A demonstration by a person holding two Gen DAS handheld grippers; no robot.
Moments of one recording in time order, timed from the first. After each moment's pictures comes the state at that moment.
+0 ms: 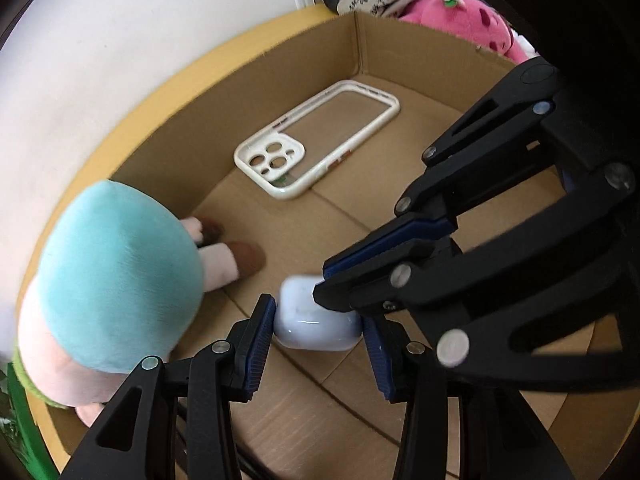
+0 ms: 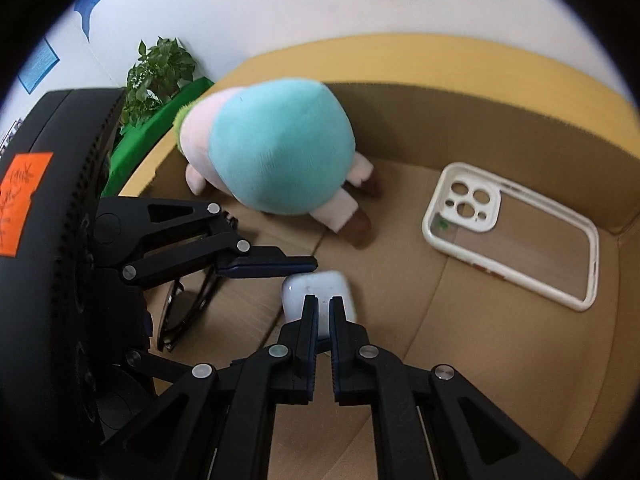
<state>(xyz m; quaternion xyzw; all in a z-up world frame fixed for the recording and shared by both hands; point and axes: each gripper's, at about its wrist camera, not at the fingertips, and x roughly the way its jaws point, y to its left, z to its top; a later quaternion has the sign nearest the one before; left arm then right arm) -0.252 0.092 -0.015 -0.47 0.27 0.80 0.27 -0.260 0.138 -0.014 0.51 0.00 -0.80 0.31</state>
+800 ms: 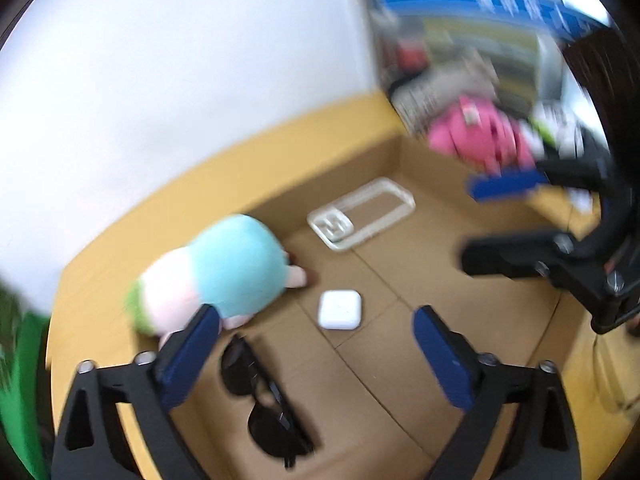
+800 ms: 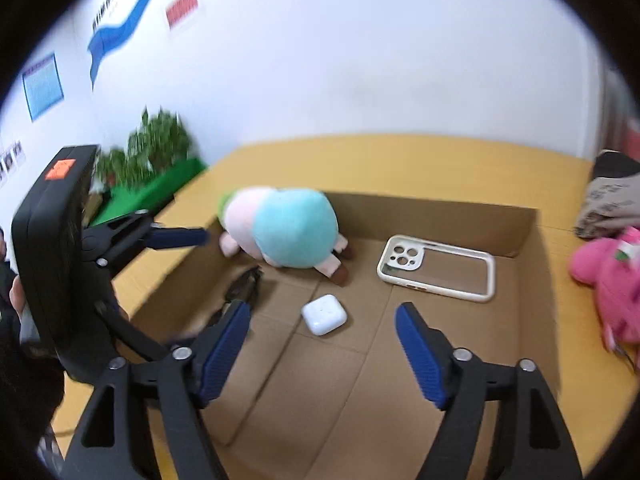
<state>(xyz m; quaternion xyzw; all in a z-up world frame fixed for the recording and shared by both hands) -0.147 0.036 0.104 -0.33 0.15 0.91 0.18 -0.139 0.193 0.083 0.35 -0.04 -0.91 0.24</state>
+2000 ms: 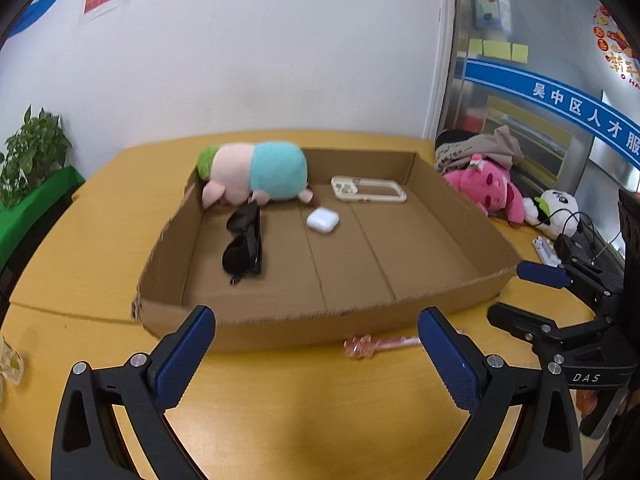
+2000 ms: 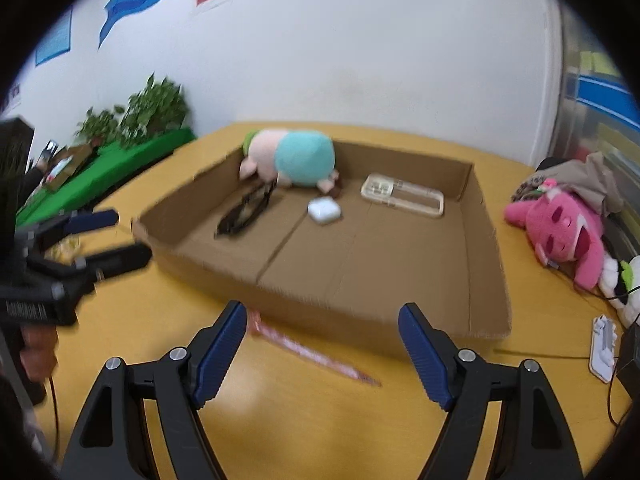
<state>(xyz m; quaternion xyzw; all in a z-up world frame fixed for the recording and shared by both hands) 0.022 0.011 0.065 -0.34 -0.02 0.94 0.07 0.019 0.207 0.048 0.35 0.07 -0.91 0.20</state>
